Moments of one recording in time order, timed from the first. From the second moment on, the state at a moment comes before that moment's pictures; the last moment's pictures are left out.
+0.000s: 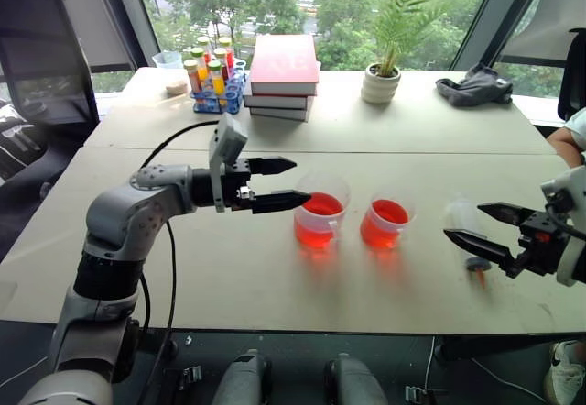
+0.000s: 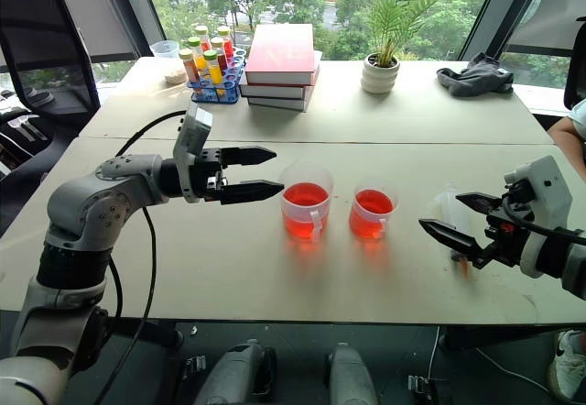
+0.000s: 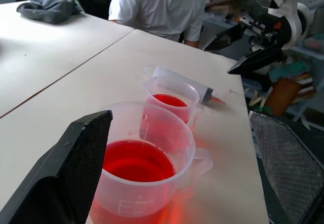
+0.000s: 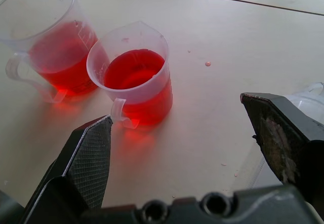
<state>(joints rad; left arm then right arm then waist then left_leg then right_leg) -0.68 0.54 -0.02 -0.17 -0.71 0.82 -0.98 0.10 -1.00 -0.71 -0.59 0.87 1.06 0.65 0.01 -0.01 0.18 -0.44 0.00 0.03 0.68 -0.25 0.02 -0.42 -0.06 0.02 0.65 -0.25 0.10</state>
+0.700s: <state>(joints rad) -0.67 0.54 -0.02 -0.18 -0.70 0.80 -0.95 -0.21 -1.02 -0.57 -0.43 0.88 1.27 0.48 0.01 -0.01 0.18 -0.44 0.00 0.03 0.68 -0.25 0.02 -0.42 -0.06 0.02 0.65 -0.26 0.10</state>
